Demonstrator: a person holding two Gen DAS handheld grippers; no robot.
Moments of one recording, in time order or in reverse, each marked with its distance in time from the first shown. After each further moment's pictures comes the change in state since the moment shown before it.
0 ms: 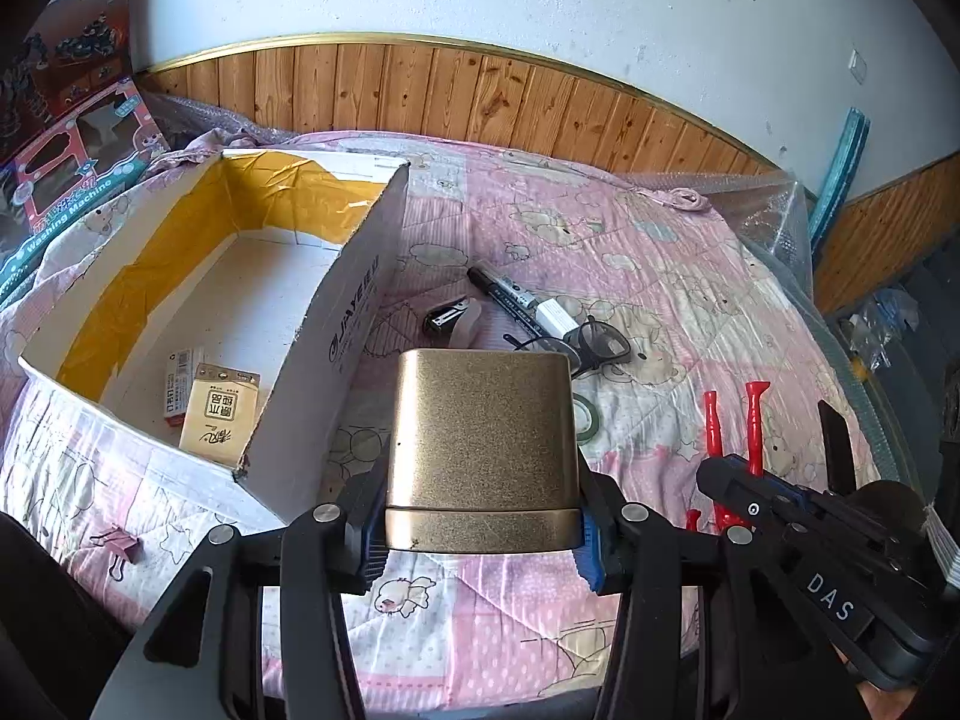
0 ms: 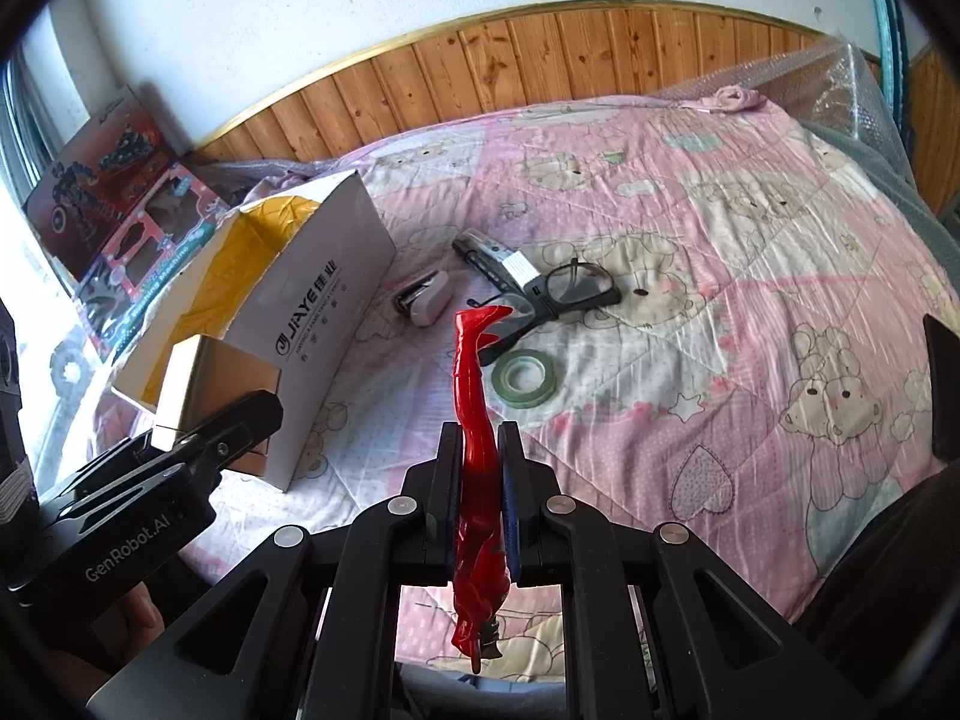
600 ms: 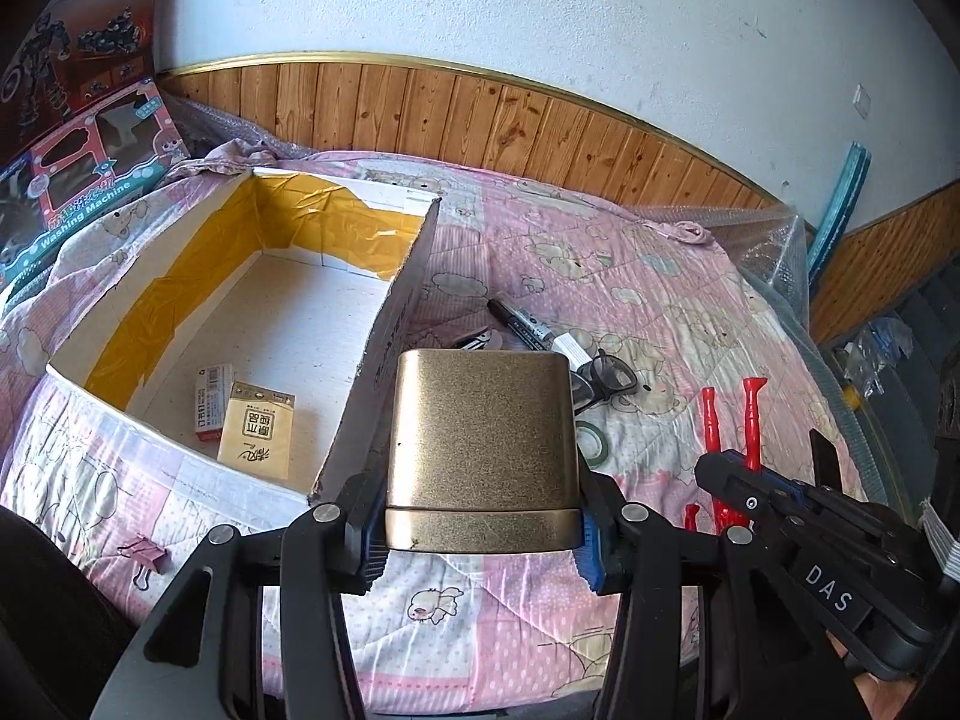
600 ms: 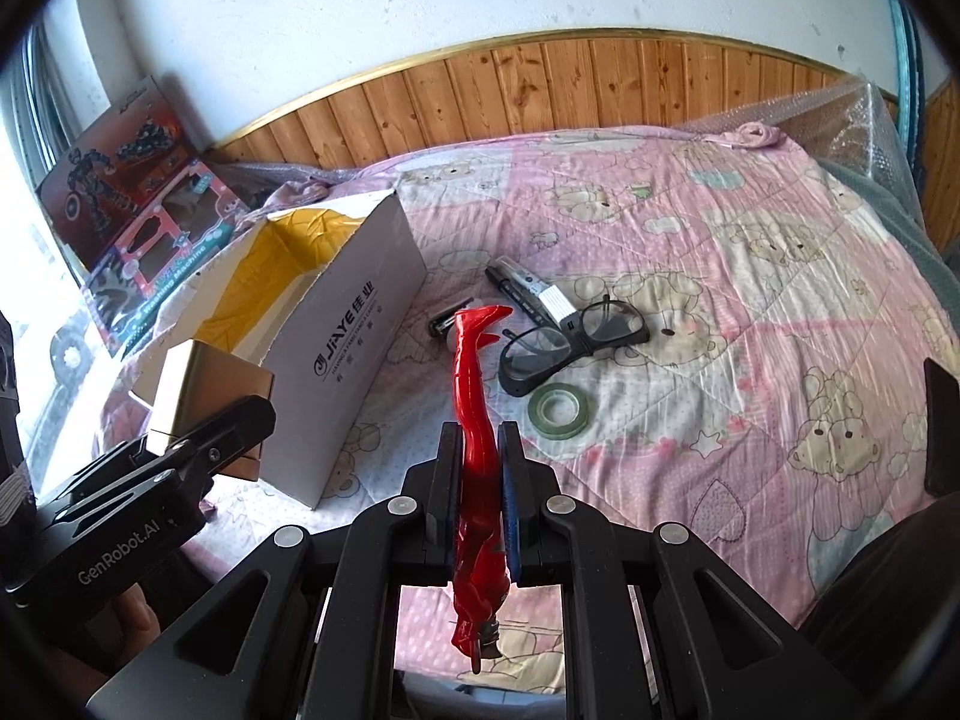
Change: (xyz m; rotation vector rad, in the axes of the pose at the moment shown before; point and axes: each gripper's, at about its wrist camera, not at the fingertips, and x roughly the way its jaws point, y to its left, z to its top) left arm -0.024 0.026 0.011 -0.041 -0.052 -0.010; right arm -0.009 0.031 0.016 -0.054 -0.033 0.000
